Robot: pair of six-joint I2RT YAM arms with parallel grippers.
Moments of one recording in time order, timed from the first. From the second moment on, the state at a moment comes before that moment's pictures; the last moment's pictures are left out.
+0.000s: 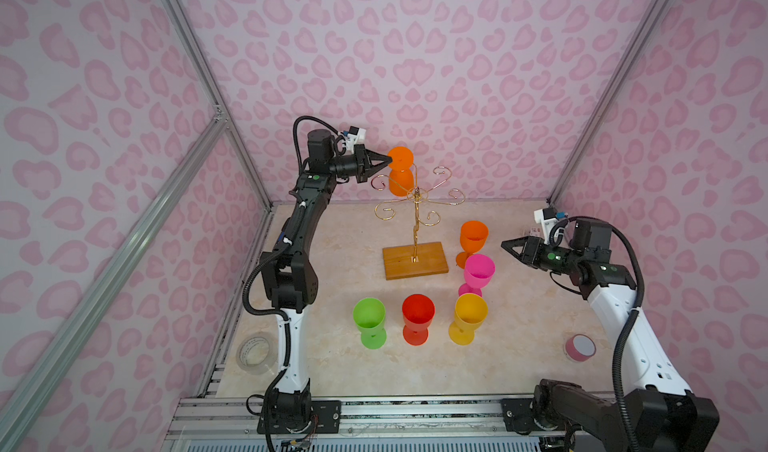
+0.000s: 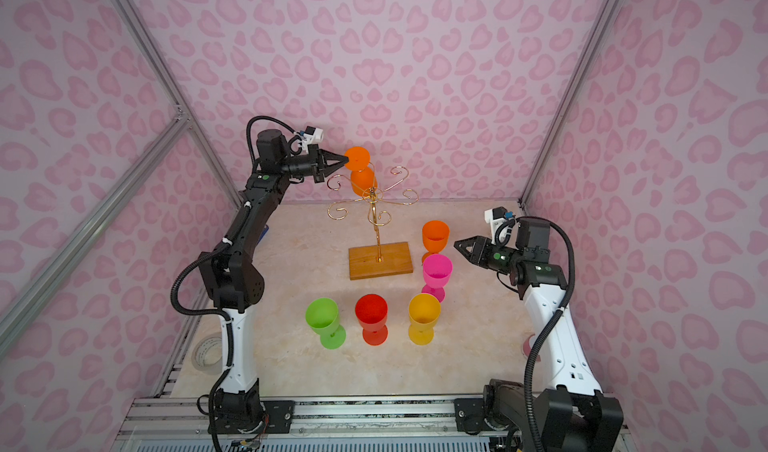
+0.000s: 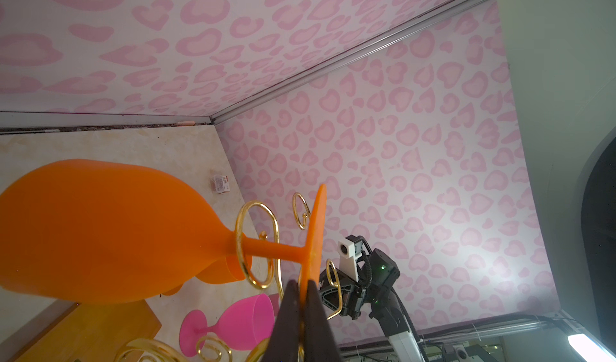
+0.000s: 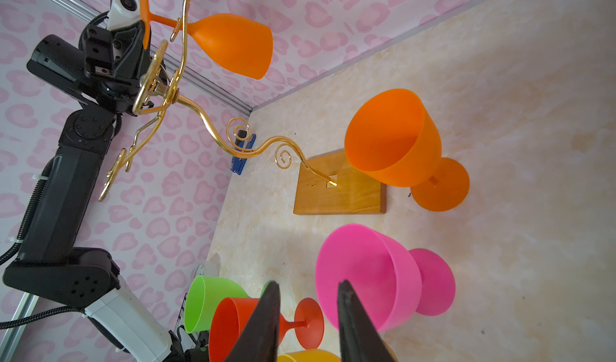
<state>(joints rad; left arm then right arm) -0.15 2.29 2.38 -0.19 1.17 -1.08 -0.14 1.17 1.05 -0.54 -0.84 0.36</state>
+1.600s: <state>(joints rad) -0.15 2.31 2.40 -0.17 1.18 -1.09 -0.14 1.18 1.04 -0.53 -0.84 0.38</state>
